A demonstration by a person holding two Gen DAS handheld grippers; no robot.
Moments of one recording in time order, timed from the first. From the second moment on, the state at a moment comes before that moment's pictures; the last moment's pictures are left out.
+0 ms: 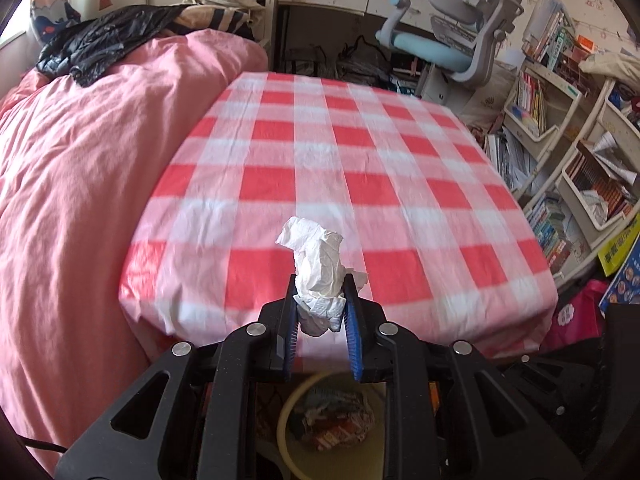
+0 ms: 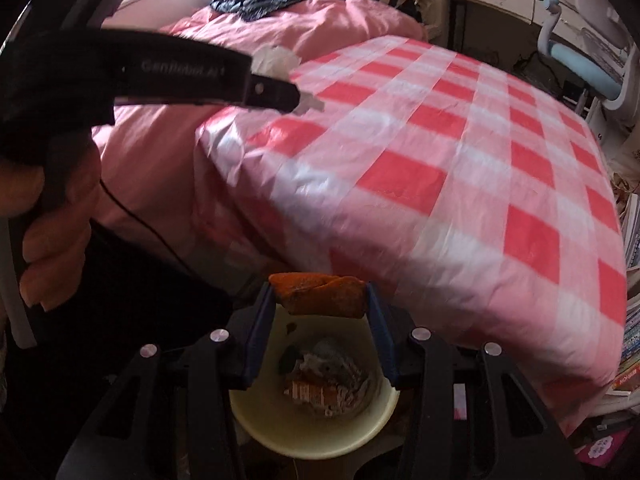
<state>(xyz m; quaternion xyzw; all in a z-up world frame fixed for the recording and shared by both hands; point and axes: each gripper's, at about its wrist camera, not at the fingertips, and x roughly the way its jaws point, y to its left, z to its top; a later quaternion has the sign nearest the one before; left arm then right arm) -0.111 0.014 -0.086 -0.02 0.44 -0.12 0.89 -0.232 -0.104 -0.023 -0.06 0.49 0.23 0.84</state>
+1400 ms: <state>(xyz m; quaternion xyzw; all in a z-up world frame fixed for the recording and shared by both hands) -0.136 0.004 -0.047 0.02 0.37 -0.05 0.93 -0.180 -0.204 0.068 0.00 0.30 0.01 0.95</state>
